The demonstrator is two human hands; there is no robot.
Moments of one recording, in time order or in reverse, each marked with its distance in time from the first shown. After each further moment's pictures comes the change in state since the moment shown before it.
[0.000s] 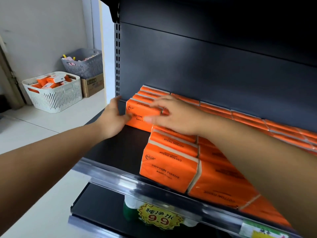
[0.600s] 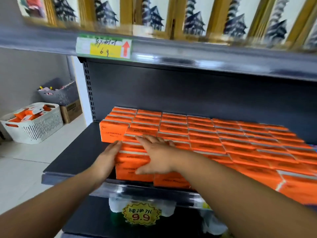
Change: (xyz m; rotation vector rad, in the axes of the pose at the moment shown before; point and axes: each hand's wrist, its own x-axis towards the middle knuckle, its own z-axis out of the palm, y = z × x) left_hand -0.113 0.053 0.041 -0.491 -0.211 -0.208; right_hand -0.107 0.001 0.008 -0.165 -0.227 0.183
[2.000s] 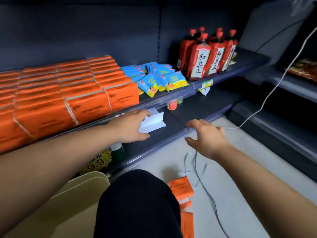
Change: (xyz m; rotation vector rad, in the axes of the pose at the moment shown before) left_hand -0.184 -0.035 0.517 1.277 -0.941 0.793; right_hand -0.550 0.285 0.147 0.135 0.406 1.044
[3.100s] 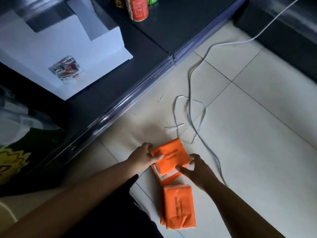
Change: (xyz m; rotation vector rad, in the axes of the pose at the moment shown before) left_hand 0.080 0.006 0.403 -0.674 -0.606 -0.433; right_hand -0.063 0.136 0.352 0.549 -0.631 0.746
